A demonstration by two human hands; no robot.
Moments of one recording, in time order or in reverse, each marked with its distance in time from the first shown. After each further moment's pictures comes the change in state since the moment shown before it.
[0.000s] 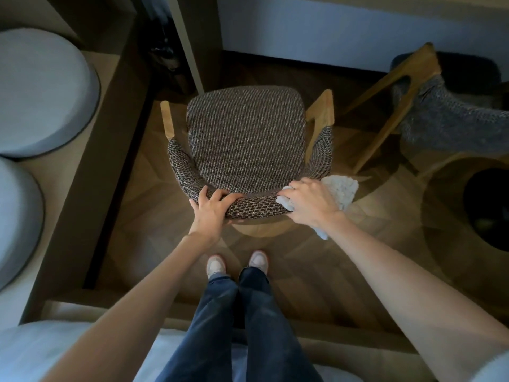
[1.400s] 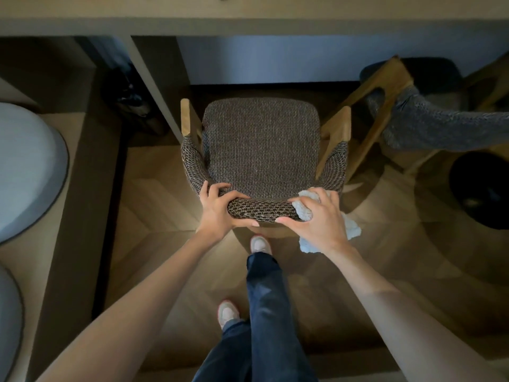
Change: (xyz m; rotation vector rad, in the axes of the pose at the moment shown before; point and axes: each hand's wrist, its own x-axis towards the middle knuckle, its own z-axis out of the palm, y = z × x) left_hand 0.136 -0.024 -0.053 -0.328 0.208 0.342; right_hand 0.048 0.003 -0.001 0.537 0.427 0.591
